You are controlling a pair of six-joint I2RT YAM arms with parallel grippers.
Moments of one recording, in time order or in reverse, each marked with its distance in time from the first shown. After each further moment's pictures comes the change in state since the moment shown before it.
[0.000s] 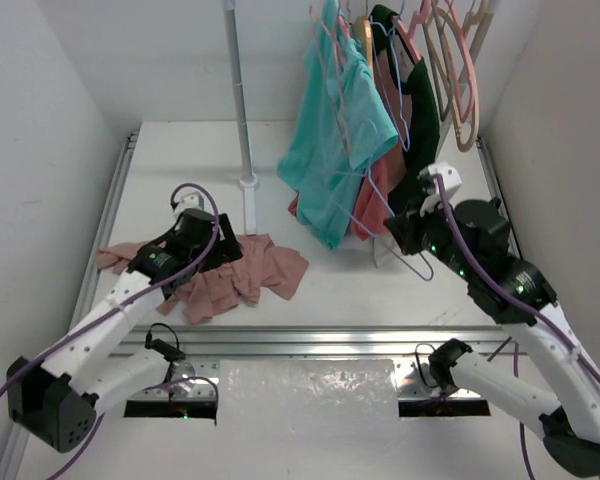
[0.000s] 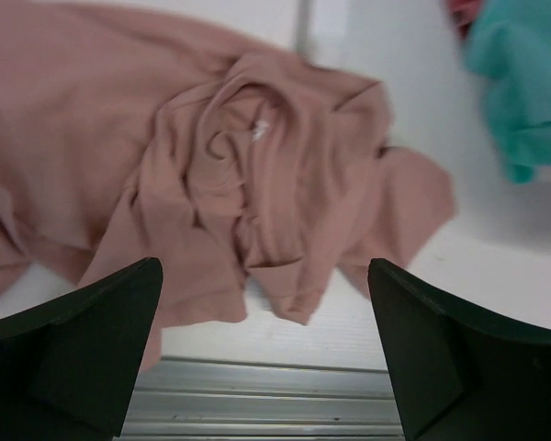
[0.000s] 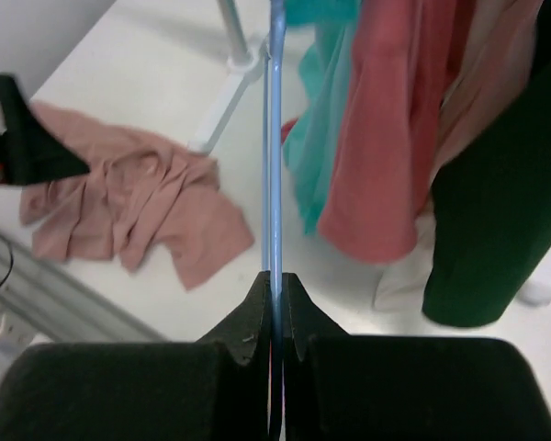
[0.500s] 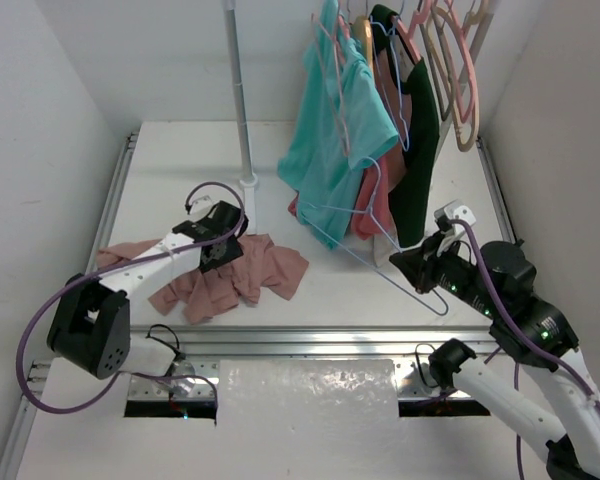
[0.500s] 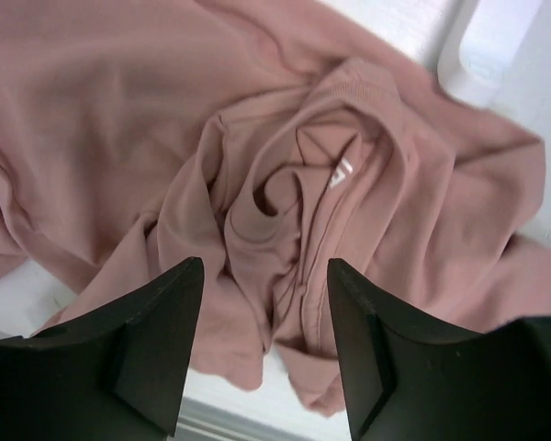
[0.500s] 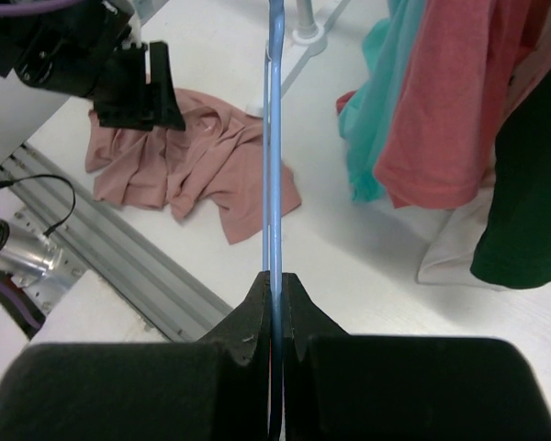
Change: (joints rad) left arm -0.001 0.417 0.056 0.008 -0.156 -0.168; right arm 0.000 -0.269 -0.164 -0.082 -0.161 0.020
